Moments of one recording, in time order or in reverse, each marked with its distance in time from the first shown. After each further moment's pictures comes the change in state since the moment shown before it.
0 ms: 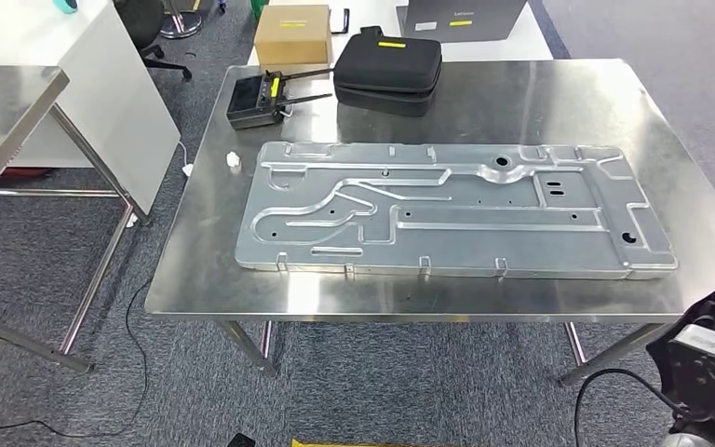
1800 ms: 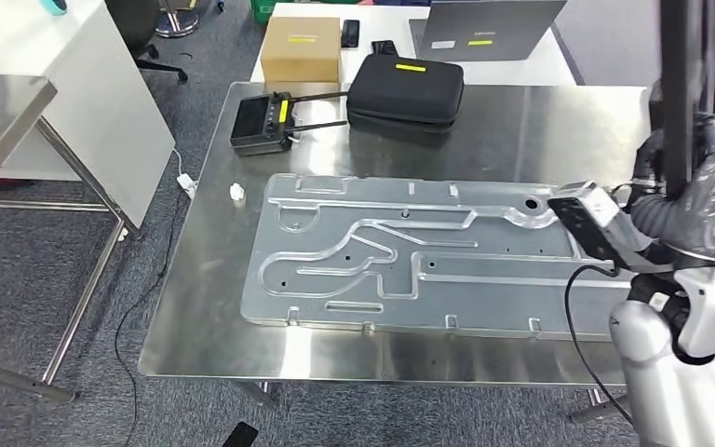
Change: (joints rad) left arm -0.036 -0.027 -0.065 0.000 -0.047 0.143 0.136; right arm -0.477 -0.107 0.307 0.255 0.464 0.144 0.274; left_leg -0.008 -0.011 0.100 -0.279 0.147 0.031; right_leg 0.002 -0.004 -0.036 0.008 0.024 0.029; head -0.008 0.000
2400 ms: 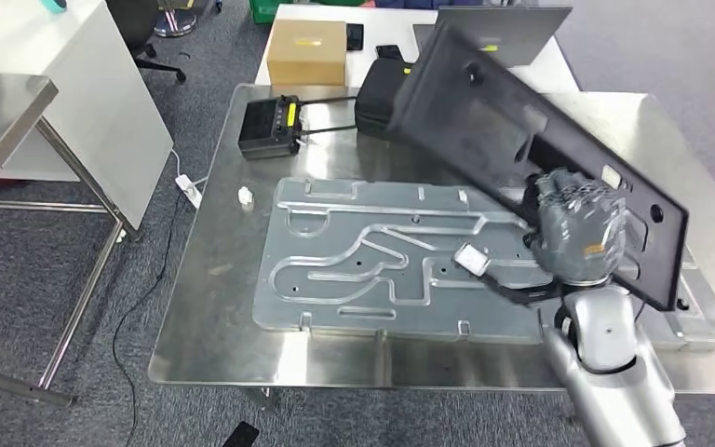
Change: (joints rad) left arm -0.011 0.000 -0.025 0.000 -0.007 -0.013 0.024; right arm 0.046 0.004 0.198 0.203 0.436 -0.068 0.083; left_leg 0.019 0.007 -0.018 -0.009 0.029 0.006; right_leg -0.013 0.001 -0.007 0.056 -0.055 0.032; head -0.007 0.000
